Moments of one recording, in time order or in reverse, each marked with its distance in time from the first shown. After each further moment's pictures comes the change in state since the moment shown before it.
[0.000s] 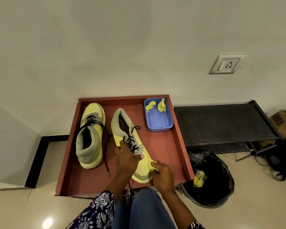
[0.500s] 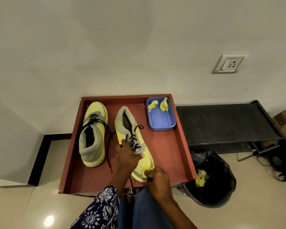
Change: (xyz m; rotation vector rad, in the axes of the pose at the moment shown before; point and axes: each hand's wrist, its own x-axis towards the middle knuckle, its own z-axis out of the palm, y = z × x) left_hand 0.008 -0.004 -0.005 0.074 -0.008 -0.031; right_hand -0.024 -0.007 0.011 -0.041 -0.055 -0.081
